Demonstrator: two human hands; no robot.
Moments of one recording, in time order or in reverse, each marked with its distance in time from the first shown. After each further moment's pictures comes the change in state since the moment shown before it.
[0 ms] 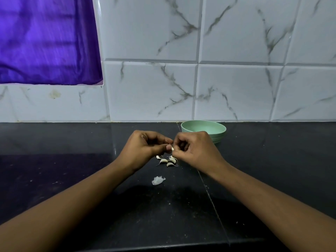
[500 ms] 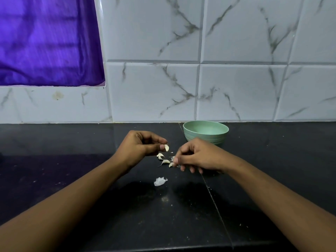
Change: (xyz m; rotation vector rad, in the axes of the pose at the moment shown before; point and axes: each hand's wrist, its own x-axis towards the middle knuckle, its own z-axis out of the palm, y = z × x) left_hand 0.006 -0.007 -0.014 -0.043 0.020 -0.128; right_hand 0.002 -0.003 -0.018 0.319 -0.563 0.367
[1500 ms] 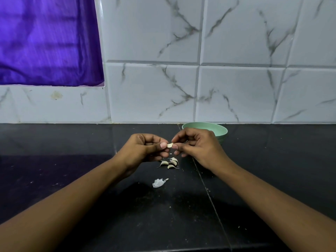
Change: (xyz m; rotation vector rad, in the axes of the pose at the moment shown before) left_hand -0.003 0.006 0.010 -0.219 -0.086 -0.132; right_hand 0.007 0.004 0.008 0.307 0.396 -0.307
